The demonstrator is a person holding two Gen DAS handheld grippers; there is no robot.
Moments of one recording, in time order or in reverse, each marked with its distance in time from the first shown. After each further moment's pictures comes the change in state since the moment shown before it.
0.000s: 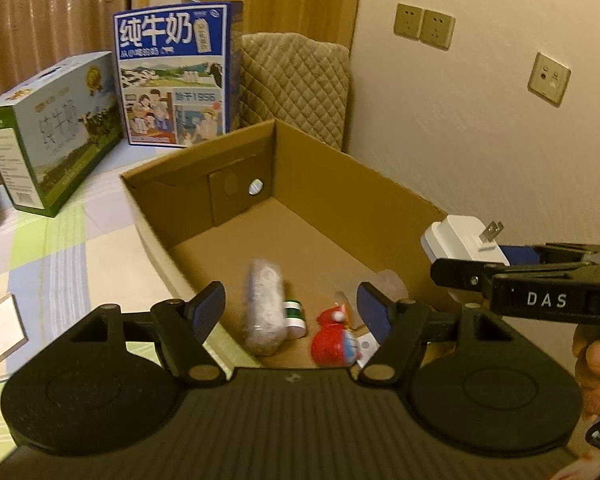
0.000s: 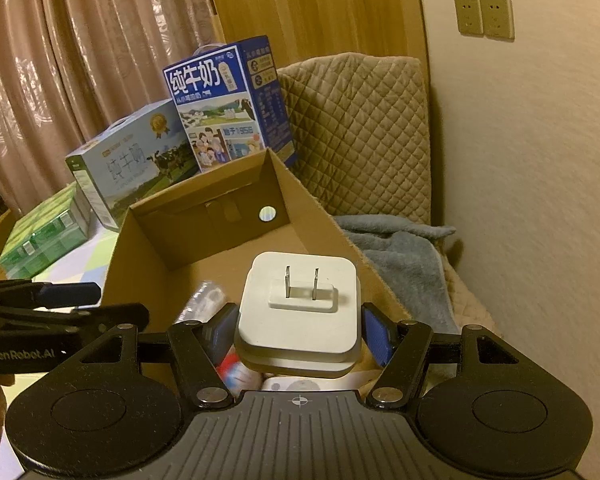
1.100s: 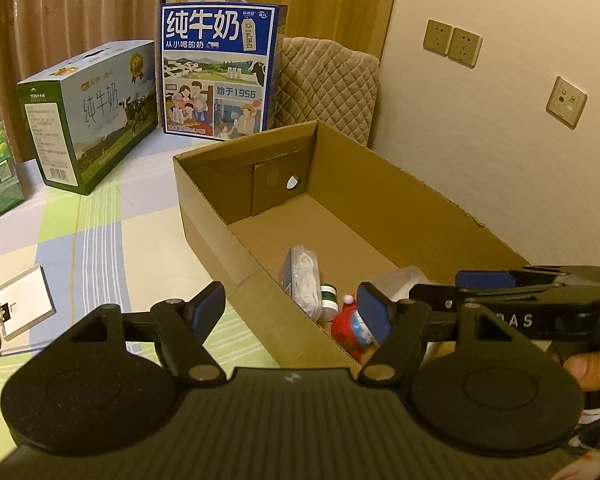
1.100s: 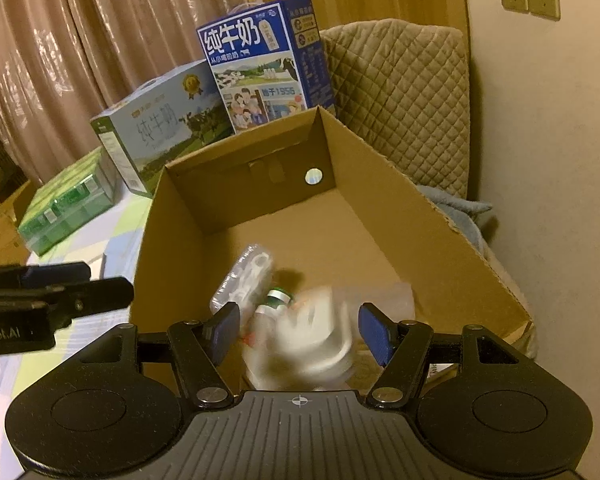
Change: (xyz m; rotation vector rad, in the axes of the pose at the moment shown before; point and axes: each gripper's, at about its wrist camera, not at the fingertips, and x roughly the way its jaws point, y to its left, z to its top) left arm -0.025 0.031 -0.016 -0.076 -0.009 0.029; right arm 0.026 0.033 -0.009 -0.020 0.099 0.068
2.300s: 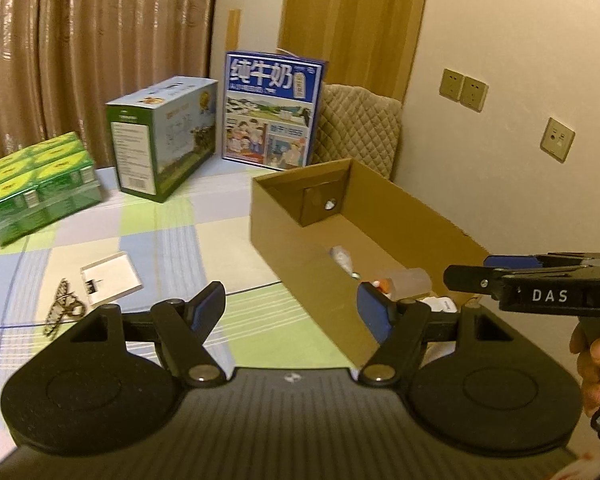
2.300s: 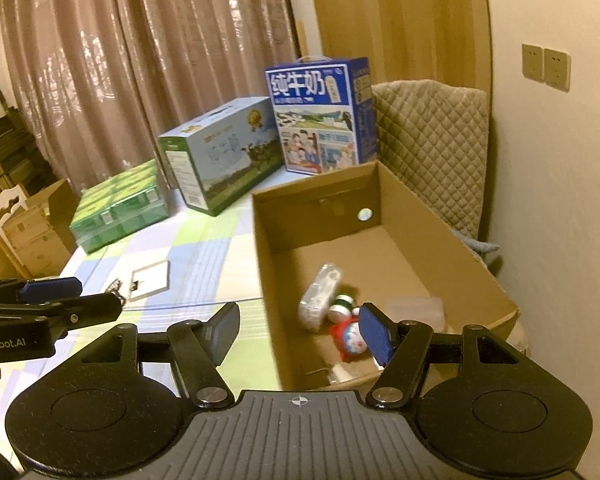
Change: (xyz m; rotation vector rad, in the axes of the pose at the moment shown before) left arm -0.140 0.036 -0.038 -0.051 -0.107 0.078; right arm -0.097 0.095 -0.017 -0.106 -0.093 0.022
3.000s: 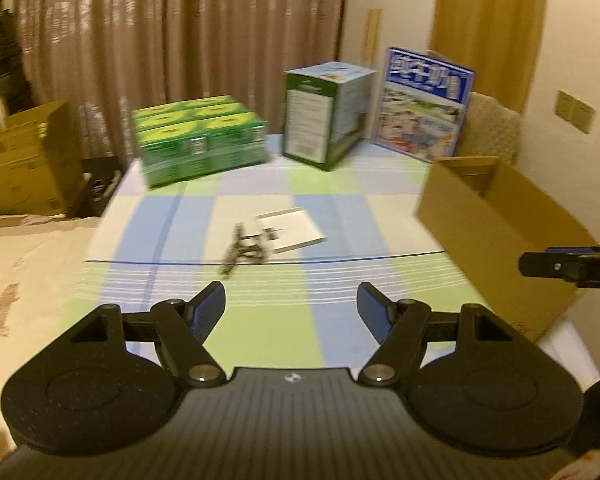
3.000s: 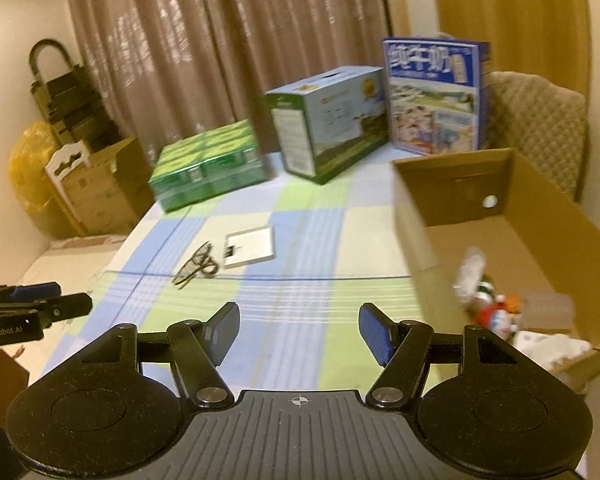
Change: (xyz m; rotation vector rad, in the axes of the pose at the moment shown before) left arm -0.075 0.159 -0.065 -0.147 0.009 0.283; right arm 0.056 0.118 -0.027 -0.108 0.071 0.179
